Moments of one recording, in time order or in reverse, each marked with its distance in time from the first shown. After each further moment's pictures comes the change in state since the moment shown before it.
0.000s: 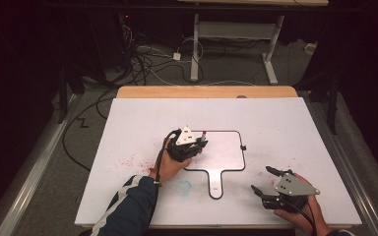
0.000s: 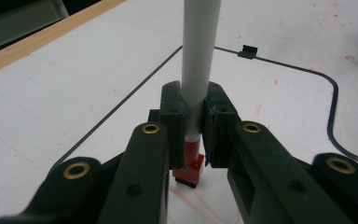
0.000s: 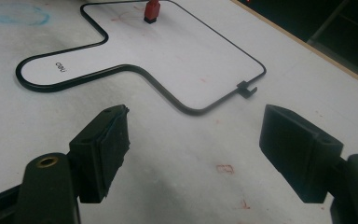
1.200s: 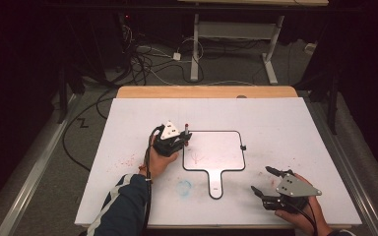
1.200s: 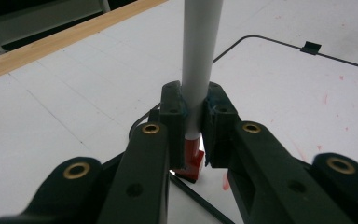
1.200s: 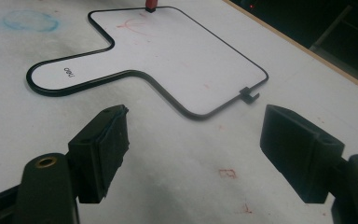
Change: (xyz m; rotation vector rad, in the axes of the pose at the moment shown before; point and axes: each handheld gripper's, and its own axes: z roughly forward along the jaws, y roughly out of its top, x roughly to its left) left arm 0.029 -0.018 -0.020 -0.010 0.106 -0.107; right arm 0.000 0.001 -0.003 -0.021 0.016 -0.011
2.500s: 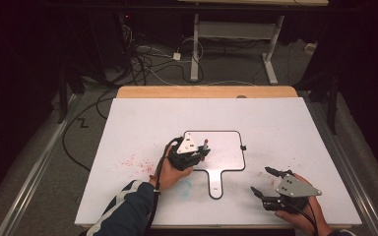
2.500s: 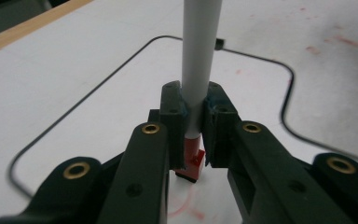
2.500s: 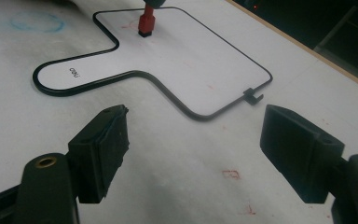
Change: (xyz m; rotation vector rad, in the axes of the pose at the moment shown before) left arm -0.049 0.006 0.001 0.029 -0.126 0.113; right arm 0.000 0.000 -0.001 0.002 0.012 -0.001
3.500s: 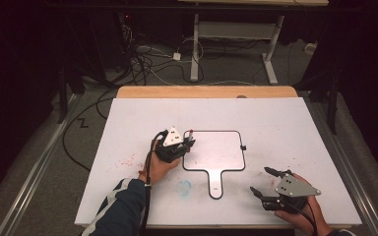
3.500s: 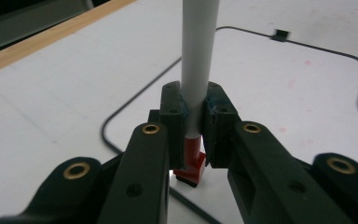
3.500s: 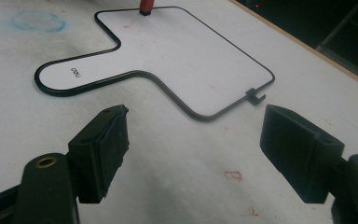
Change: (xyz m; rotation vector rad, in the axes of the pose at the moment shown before) left arm 0.038 -0.014 -0.011 -0.015 0.102 -0.065; right arm 0.001 0.001 0.002 0.000 0.008 -0.002
